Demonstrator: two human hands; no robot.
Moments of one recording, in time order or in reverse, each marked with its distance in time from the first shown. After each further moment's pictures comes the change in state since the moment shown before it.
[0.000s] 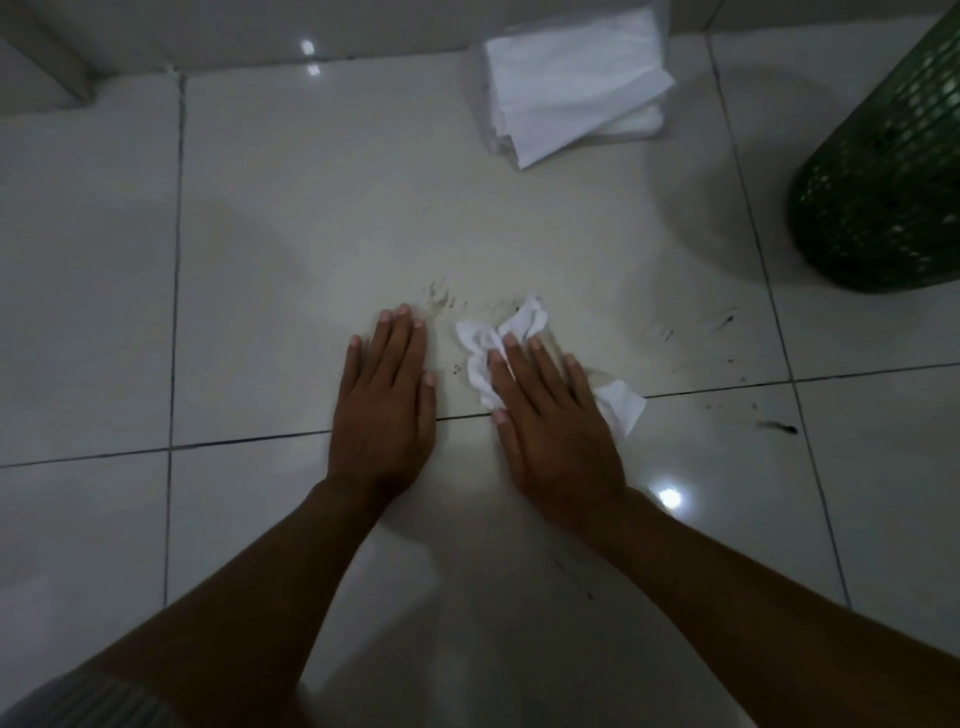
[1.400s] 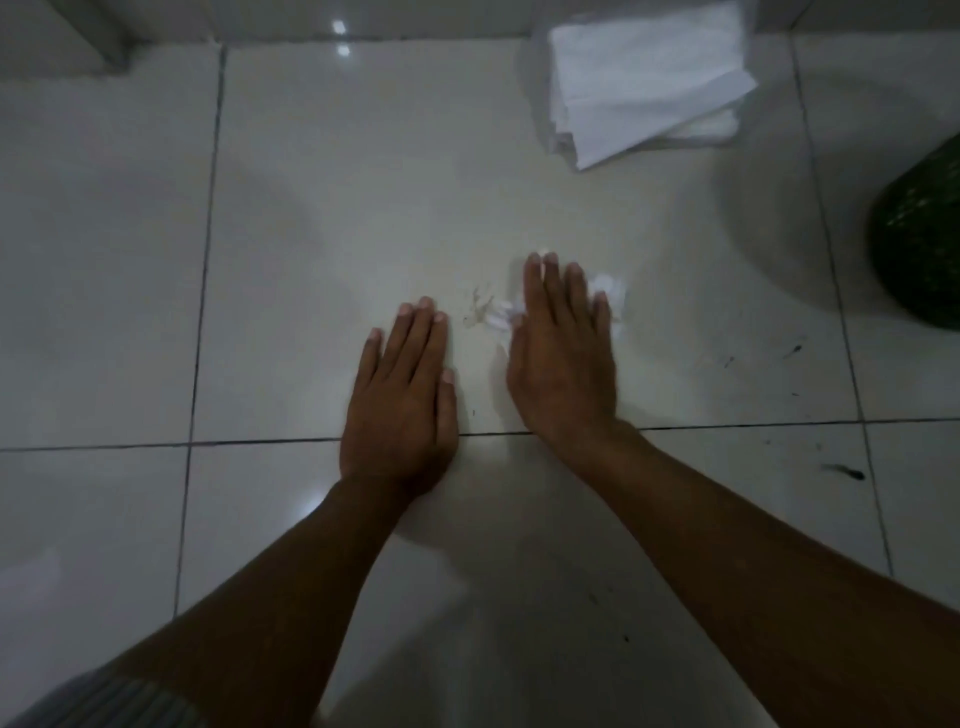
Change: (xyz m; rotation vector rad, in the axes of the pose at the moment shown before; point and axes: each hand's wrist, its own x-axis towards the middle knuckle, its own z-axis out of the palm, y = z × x) left_hand 0.010 -0.016 0.002 -0.020 0.054 -0.040; right_hand 0.099 -0.020 -0.003 0.111 0.033 0.241
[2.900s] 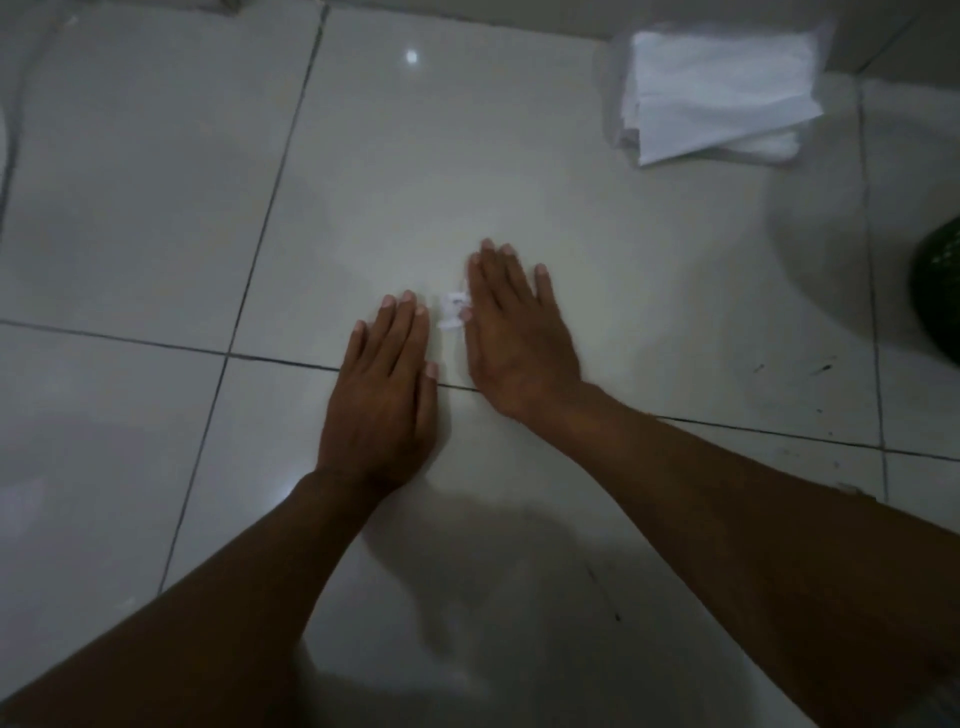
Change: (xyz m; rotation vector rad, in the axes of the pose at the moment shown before) left_hand -0.055 -0.017 -0.011 0.002 0.042 -0.122; right_hand -0.006 -0.044 0.018 -0.075 -0.090 -0.385
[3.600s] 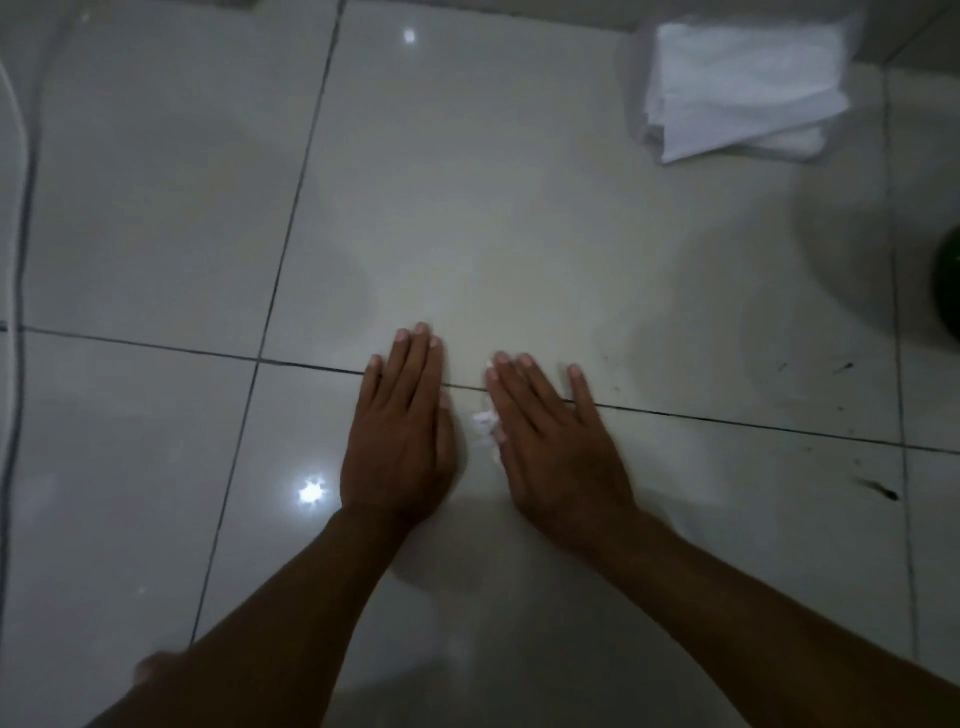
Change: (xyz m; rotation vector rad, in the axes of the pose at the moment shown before) left_hand -0.029 -0.004 0.000 -0.040 -0.015 -0.045; right_hand -0.104 -0.011 0.010 -0.068 0.008 -0.124
